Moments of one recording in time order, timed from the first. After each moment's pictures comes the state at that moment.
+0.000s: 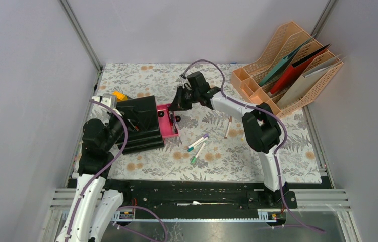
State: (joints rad) left arm -0.13 0.58 0.68 -0.11 0.37 -0.36; right arm 0.66 2.14 1.68 -0.21 -0.51 0.77
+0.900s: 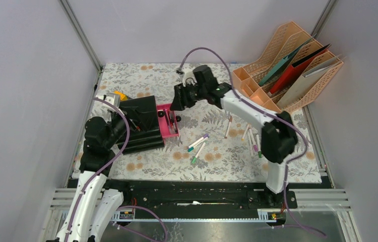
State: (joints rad) left arm -0.12 0.60 0.67 -0.09 0.42 -0.37; right arm 0.68 1.98 1.67 -0.33 -0.55 0.32
